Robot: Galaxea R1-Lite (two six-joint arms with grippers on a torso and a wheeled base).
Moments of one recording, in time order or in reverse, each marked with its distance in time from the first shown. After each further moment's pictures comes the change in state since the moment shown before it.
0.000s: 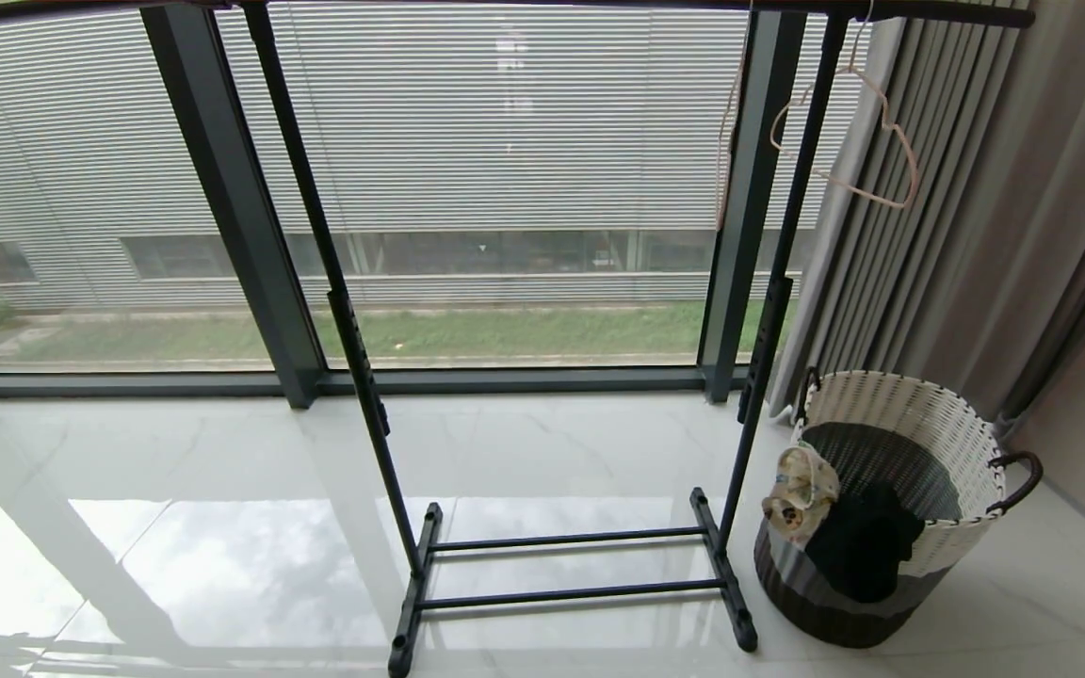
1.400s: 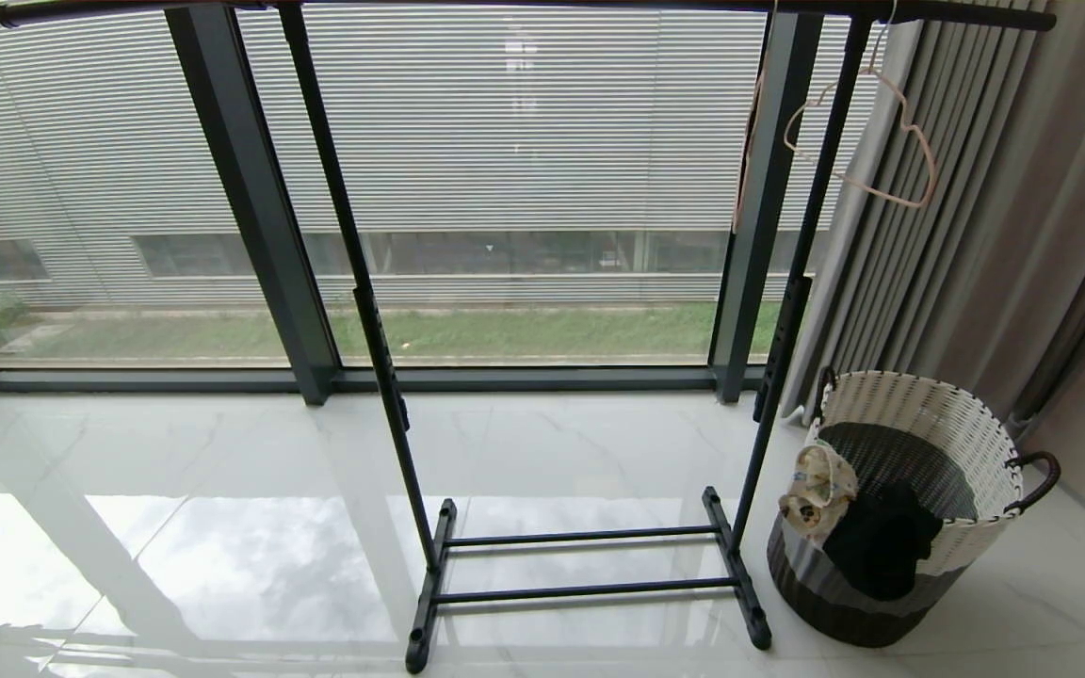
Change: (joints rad) left arm 0.000 0.000 0.000 -0.001 0.001 -0.011; right arm 0.001 0.000 0.000 0.000 0.000 0.000
